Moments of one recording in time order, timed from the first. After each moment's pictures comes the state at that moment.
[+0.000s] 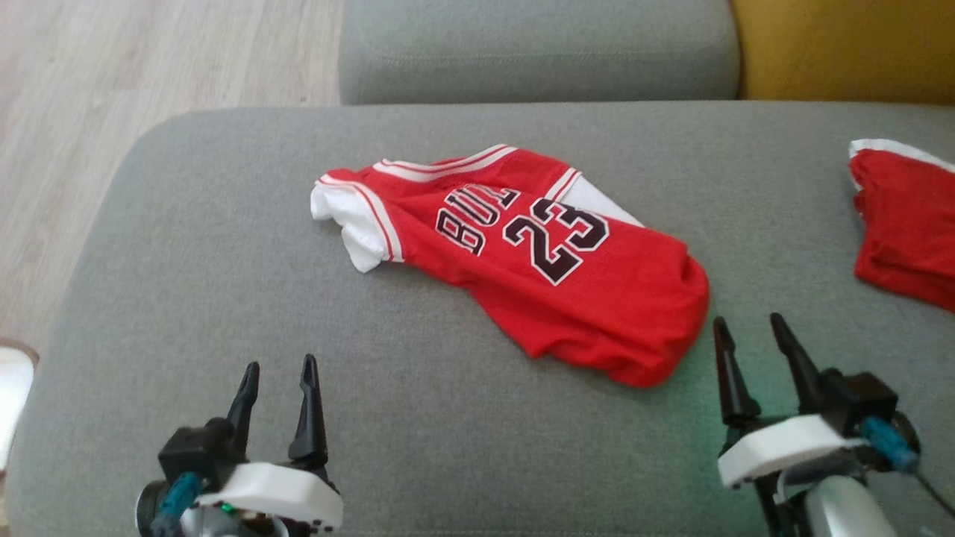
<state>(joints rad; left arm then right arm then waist) 0.08 0.07 -0.21 0.16 -0.29 0.10 -0.25 -0.03 -0.05 0.05 0.31 0.14 0.12 -0.22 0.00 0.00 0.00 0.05</state>
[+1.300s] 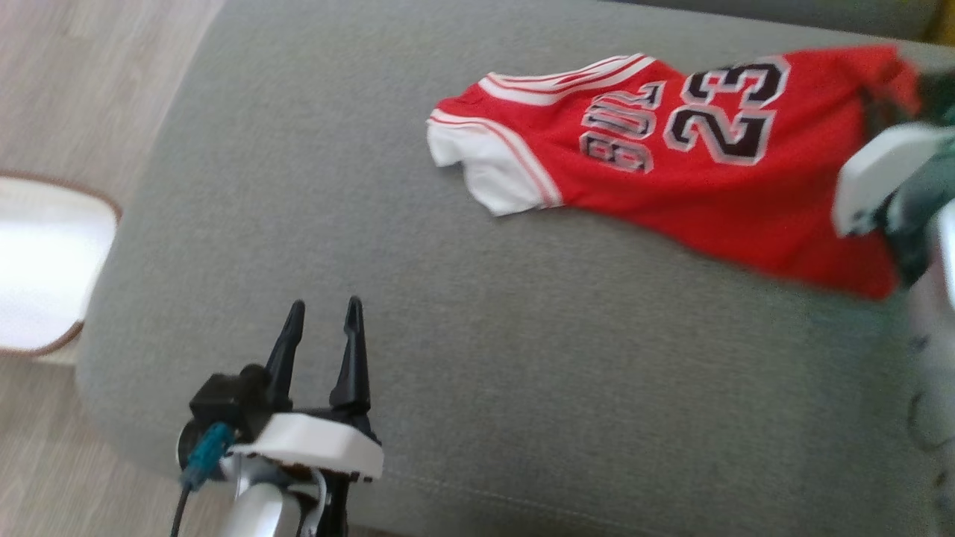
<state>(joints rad) -0.03 0.05 -0.31 0.12 -0.34 0.11 -0.25 -0.72 -0.26 -0.02 0.73 -0.08 0.12 0.13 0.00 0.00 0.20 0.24</state>
